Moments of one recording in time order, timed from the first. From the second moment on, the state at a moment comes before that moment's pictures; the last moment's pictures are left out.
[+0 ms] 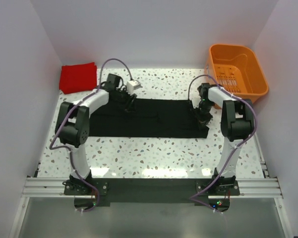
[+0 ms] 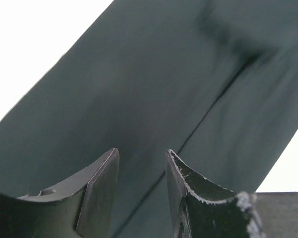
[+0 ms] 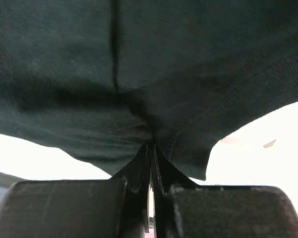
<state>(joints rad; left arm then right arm) -0.31 1.97 1.41 -0.40 0.56 0.34 0.07 2.04 1.43 -1.06 -0.14 -0.31</state>
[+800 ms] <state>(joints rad) -0.06 1.74 1.18 -0.79 0.38 1.13 0.20 2.46 2.18 -0.91 0.31 -0.43</state>
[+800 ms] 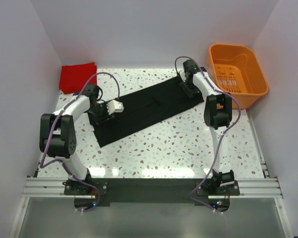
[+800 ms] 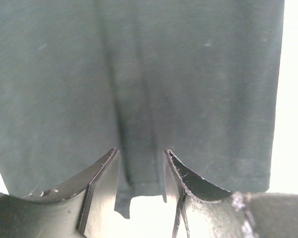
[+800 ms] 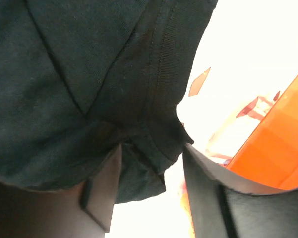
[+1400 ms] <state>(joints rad) -0.26 1.63 0.92 -0.64 0.21 1.29 0.21 2.07 2.08 -0.97 -0.05 -0.31</state>
